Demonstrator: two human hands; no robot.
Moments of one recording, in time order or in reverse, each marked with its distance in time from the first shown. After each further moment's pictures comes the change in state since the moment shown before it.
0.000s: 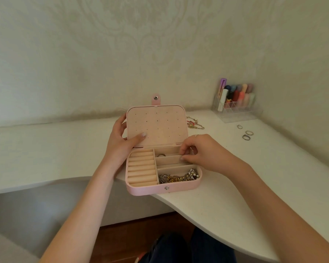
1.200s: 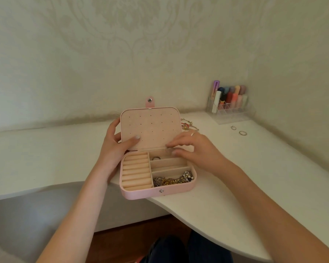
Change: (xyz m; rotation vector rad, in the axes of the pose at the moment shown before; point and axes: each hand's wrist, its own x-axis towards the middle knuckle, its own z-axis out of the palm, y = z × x) left_hand 0.001 -0.001 0.000 -0.120 -0.036 -0.096; right_hand 0.003 0.013 0.007 0.215 0.203 -0.189
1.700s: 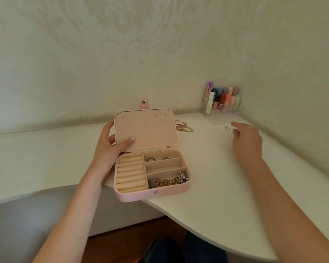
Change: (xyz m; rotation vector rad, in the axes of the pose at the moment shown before) left_hand -0.001 -0.001 -0.001 0.001 0.005 -0.004; right_hand -0.033 0.096 -0.069 -0.517 0.566 0.611
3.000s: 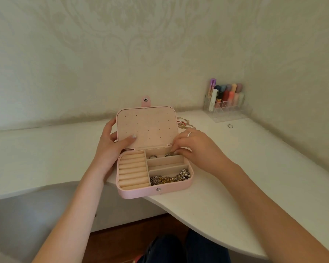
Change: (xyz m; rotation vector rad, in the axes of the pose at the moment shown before) left_hand 0.002 -0.001 0.000 0.019 -0.002 -0.014; right_hand -0.049 -0.094 0.011 0.231 -0.385 -0.889
